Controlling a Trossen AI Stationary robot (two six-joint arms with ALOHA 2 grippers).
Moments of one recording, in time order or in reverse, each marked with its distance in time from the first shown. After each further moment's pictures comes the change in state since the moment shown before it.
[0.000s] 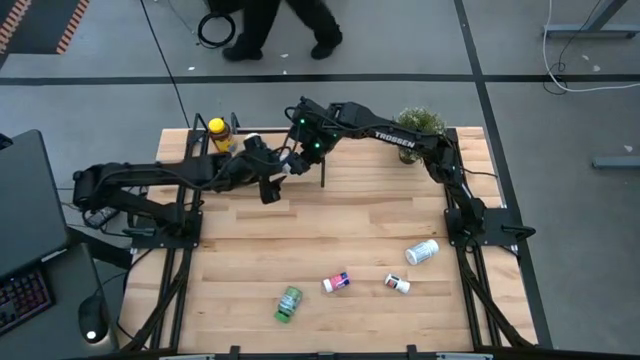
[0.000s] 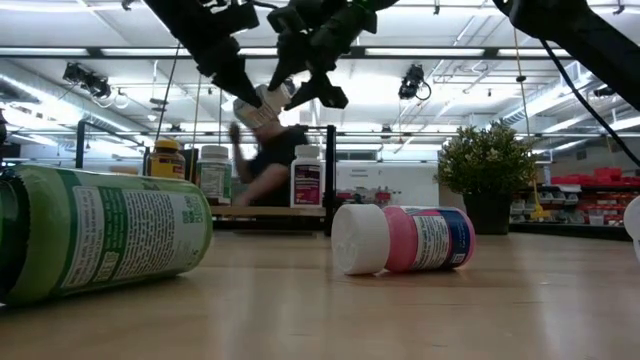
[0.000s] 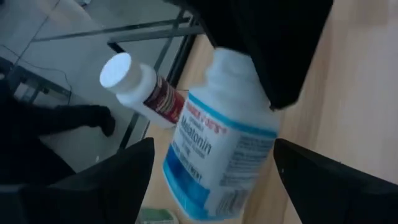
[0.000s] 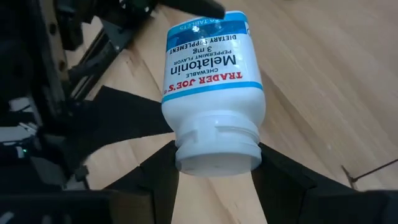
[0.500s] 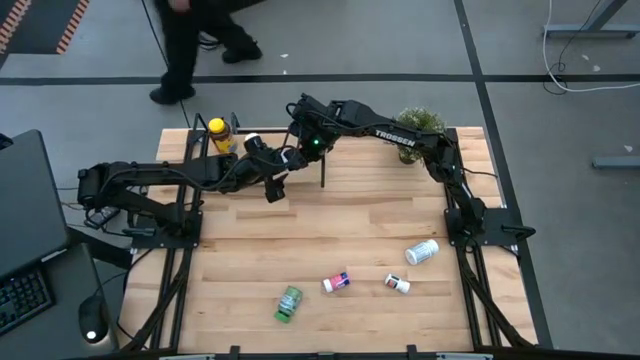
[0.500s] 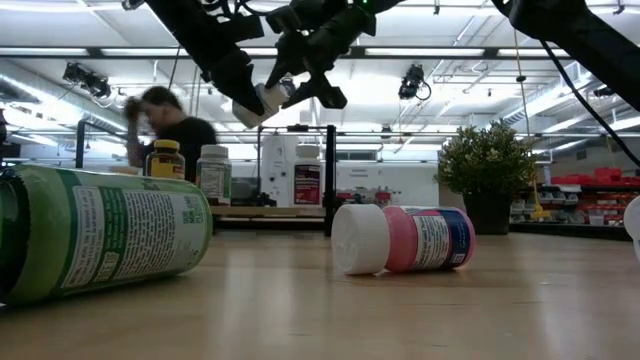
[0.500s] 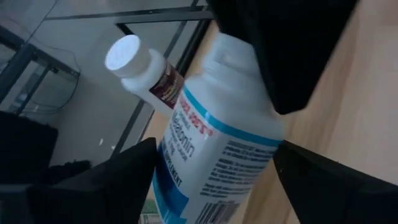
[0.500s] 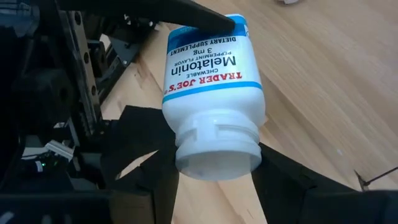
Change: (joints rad) left arm -0.002 0.045 0.000 0.010 -0.064 -0.095; right arm -0.008 0.000 0.000 0.037 -0.023 0.073
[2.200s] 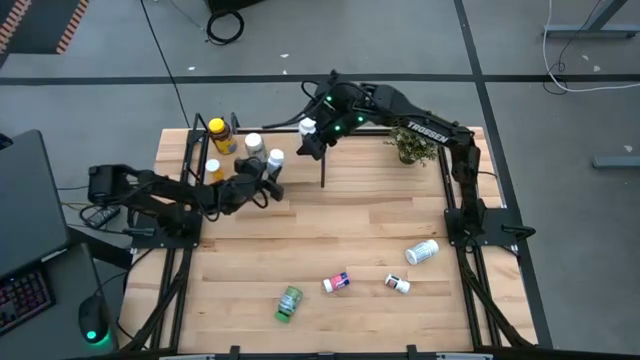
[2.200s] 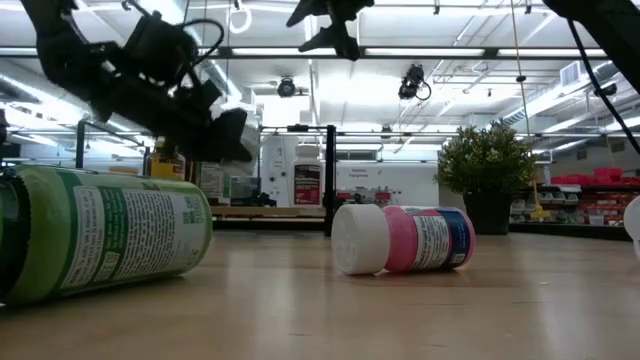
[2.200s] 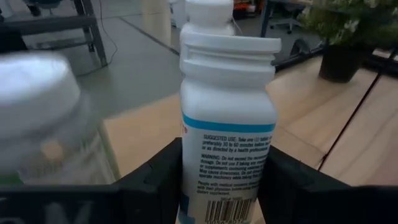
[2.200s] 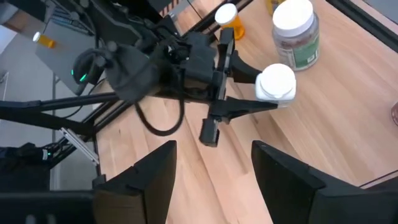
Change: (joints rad) left arm 0.017 0.104 -0.630 1.119 -0.189 -0.415; right arm 0.003 -0.192 0.001 -0.012 0.048 -0.161
